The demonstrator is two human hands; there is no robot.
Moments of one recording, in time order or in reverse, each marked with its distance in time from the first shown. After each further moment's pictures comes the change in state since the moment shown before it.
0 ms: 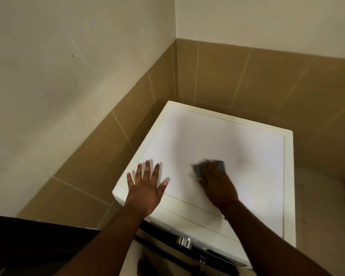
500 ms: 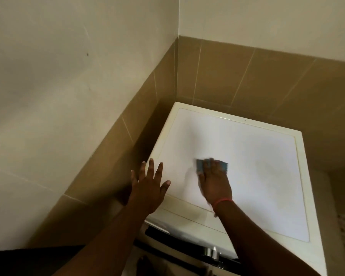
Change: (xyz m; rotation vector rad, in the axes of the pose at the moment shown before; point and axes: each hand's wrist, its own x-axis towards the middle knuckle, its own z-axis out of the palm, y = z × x) left_hand 0.052 -0.082 0.003 0.073 -0.066 0.121; right_hand 0.048 -0.088 0.010 0.025 0.071 0.257
